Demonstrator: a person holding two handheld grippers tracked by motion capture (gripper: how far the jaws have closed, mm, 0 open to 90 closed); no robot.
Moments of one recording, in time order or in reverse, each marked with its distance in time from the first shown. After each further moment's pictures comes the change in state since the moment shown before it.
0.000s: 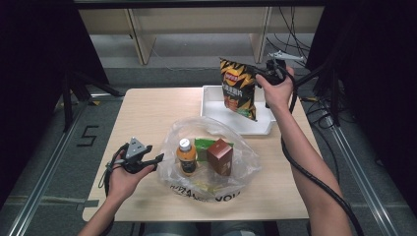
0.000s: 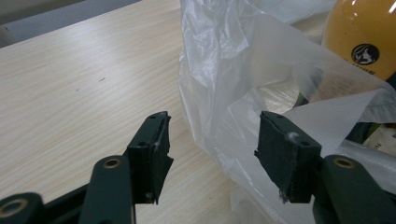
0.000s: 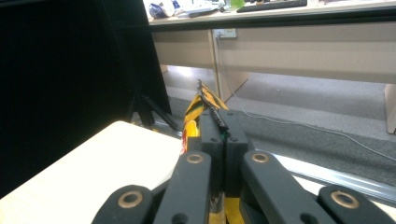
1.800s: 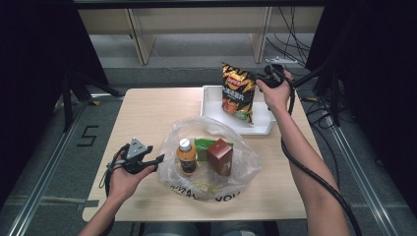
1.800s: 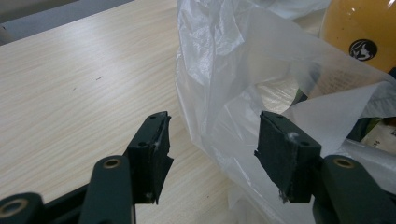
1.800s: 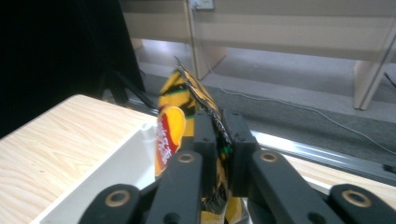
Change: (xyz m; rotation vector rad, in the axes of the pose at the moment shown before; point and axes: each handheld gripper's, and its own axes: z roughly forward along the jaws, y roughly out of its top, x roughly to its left) left arm -0.001 -0.001 0.001 0.008 -0.004 0.008; right arm -0.032 -0.024 0.025 0.096 -0.107 -0.026
